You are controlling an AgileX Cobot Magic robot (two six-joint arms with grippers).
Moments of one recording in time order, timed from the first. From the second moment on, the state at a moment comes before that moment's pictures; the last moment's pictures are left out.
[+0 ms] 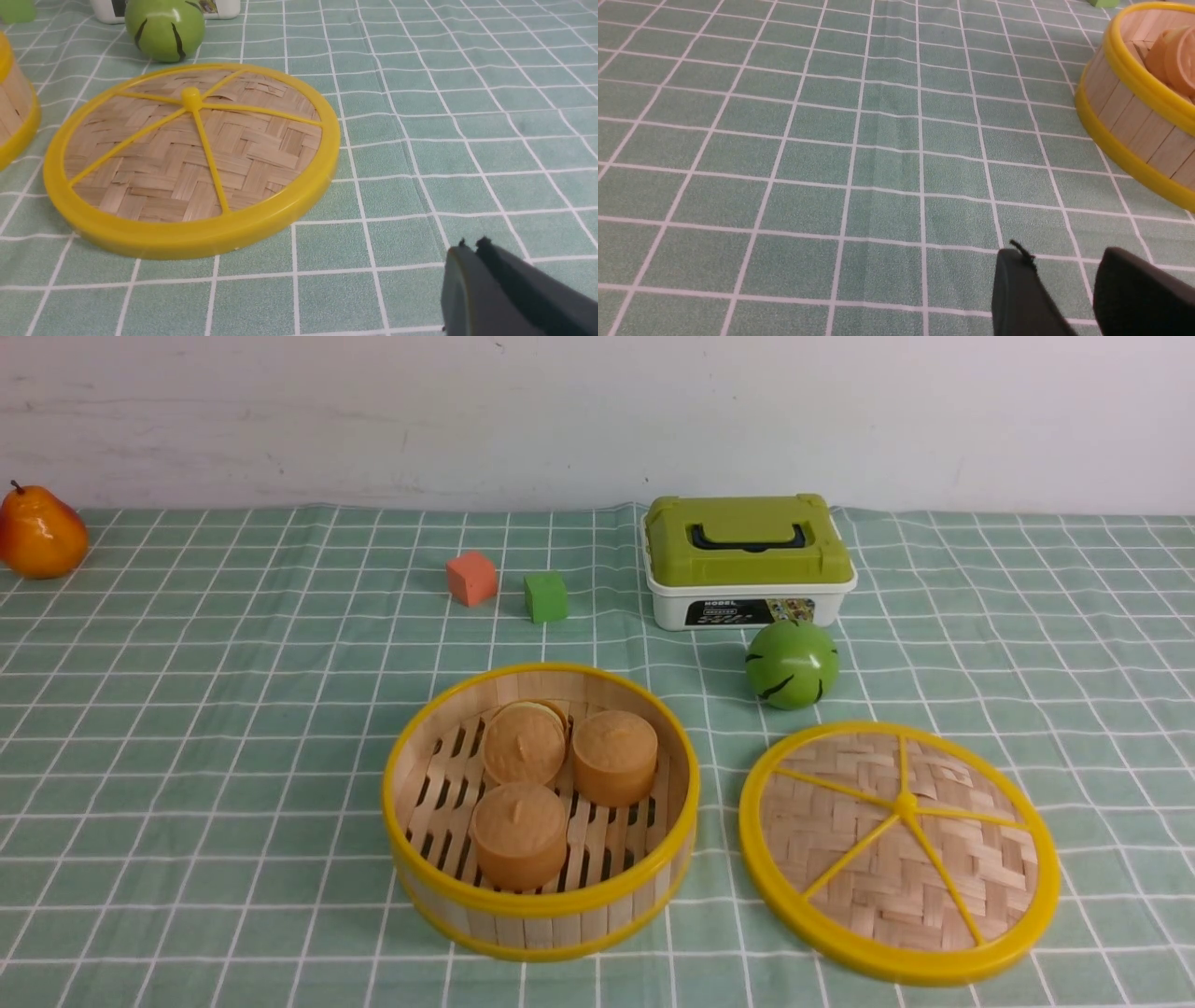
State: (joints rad) right arm -0.01 -0.01 0.02 -0.05 0.38 0.15; left arm -0.05 -0.01 0.03 0.04 0.39 -0.23
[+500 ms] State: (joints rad) right arm -0.01 -0.01 0.02 -0.05 0.38 0.15; left arm -0.05 -0.01 0.03 0.04 0.39 -0.23
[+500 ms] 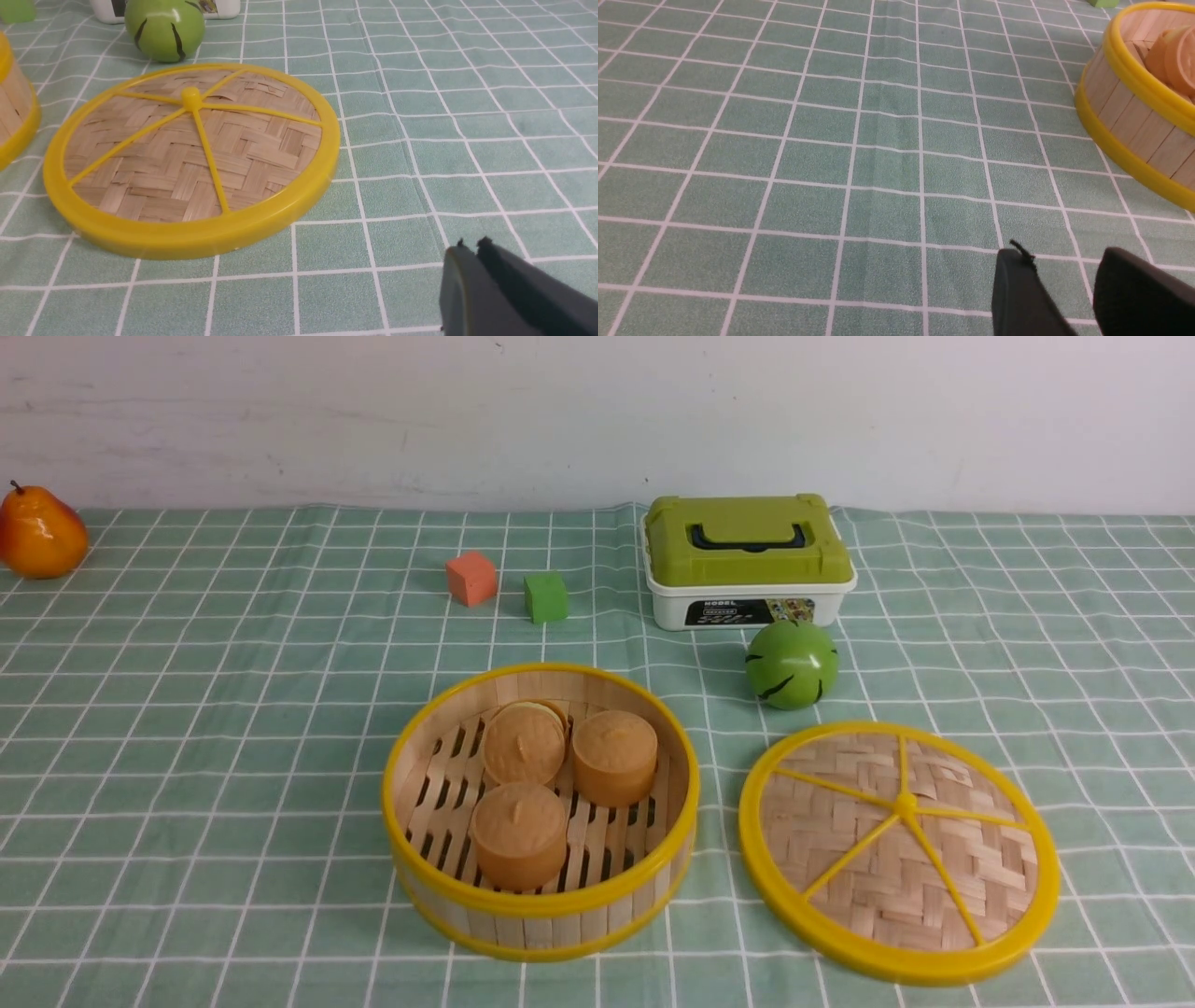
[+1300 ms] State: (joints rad) right arm -0.01 -0.01 0.02 -0.05 0.38 0.15; left arm -0.05 -0.01 0.03 0.04 0.39 -0.23
